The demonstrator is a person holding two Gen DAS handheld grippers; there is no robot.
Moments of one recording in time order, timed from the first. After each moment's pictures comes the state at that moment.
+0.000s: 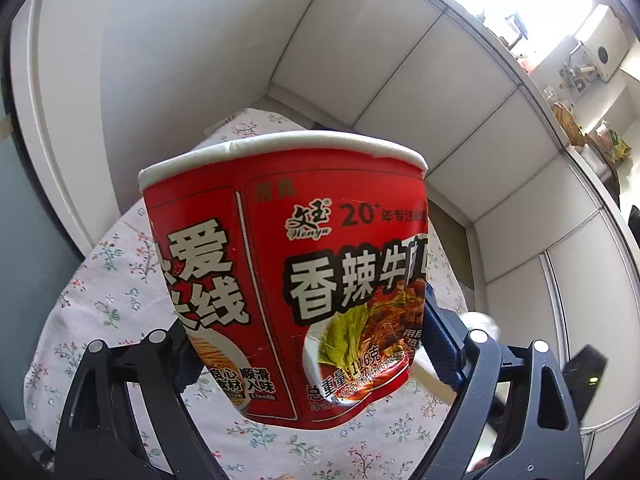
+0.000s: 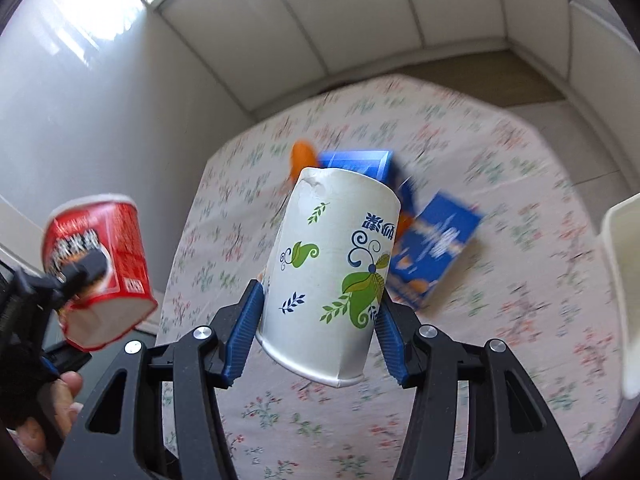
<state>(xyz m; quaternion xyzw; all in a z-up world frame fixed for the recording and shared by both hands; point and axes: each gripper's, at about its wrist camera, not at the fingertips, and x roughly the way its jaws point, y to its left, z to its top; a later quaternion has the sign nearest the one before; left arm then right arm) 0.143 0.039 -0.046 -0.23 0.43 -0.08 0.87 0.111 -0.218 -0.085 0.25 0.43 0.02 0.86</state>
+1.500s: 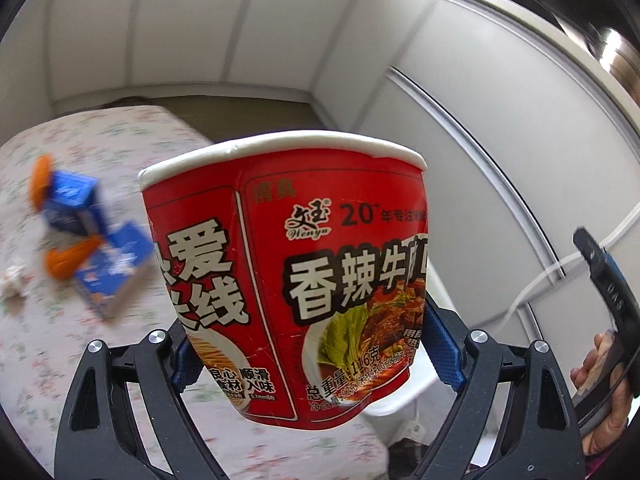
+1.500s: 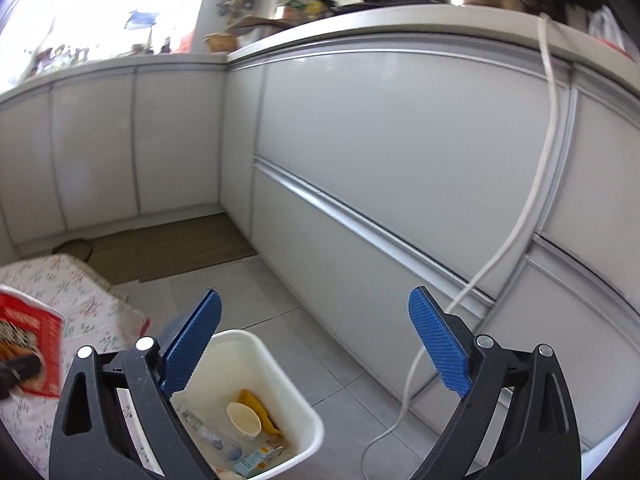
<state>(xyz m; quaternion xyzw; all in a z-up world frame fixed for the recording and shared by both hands) 0.067 -0.290 -0.068 -0.02 0.45 -0.37 0.81 -0.114 -0.510 -0.008 0.06 0.24 -0.42 0.87</state>
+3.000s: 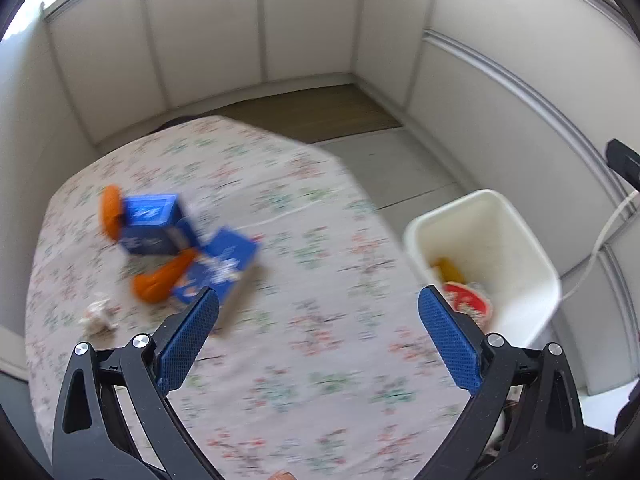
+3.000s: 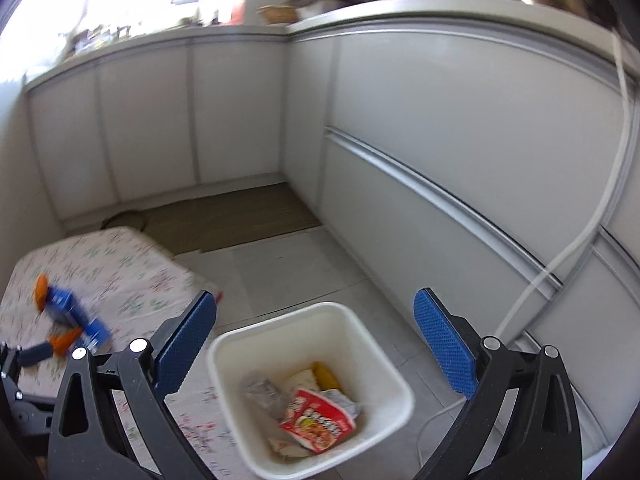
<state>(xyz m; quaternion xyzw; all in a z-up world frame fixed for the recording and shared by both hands) 0.083 -0.246 -0.090 0.12 0.44 -0.27 0.84 -0.032 -0.421 -0.020 0.06 0.31 -0.31 0.90</state>
